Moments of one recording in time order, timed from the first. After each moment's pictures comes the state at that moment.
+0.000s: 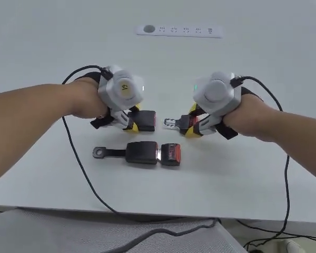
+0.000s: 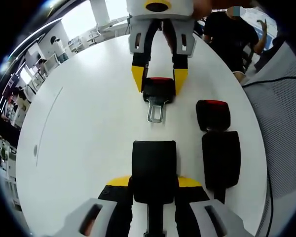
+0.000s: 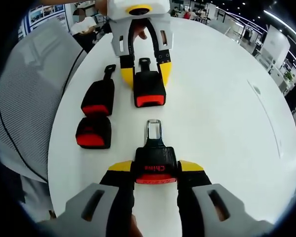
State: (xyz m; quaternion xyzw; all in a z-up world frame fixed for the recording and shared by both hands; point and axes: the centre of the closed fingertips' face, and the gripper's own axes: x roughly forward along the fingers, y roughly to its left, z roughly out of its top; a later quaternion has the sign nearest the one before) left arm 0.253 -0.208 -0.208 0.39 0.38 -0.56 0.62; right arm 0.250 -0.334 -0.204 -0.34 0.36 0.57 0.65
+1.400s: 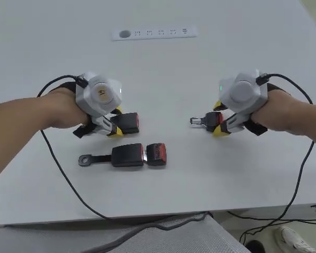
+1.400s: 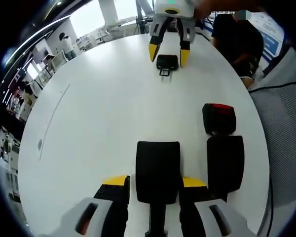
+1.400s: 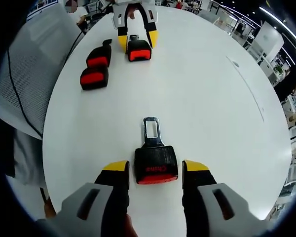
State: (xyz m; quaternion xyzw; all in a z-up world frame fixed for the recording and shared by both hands) left arm 0.261 -0.207 -0.206 0.38 0.37 -0.54 0.65; right arm 0.250 -0.436 -0.204 -0.37 0.38 0.51 0.67
